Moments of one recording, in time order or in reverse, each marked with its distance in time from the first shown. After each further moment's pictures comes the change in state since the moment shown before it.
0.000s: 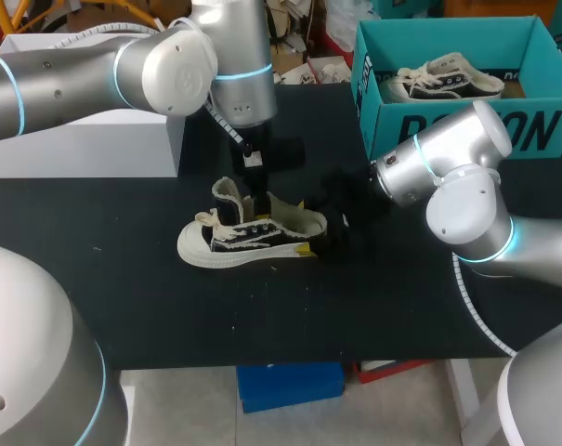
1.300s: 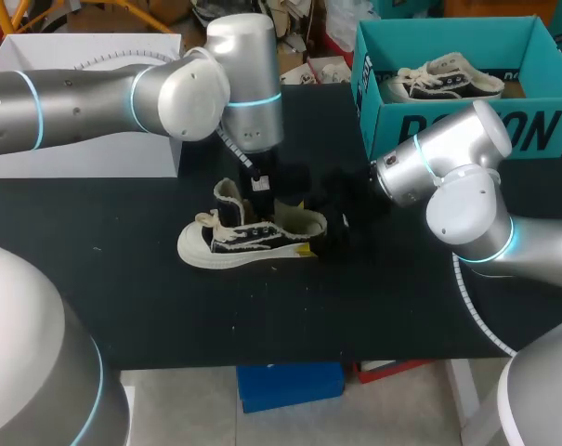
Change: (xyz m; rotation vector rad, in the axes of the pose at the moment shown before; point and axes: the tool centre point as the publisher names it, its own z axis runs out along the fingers) left arm 0.004 -0.002 0.045 -0.022 0.051 -0.026; right arm 0.000 0.000 0.000 0.000 0.000 0.000
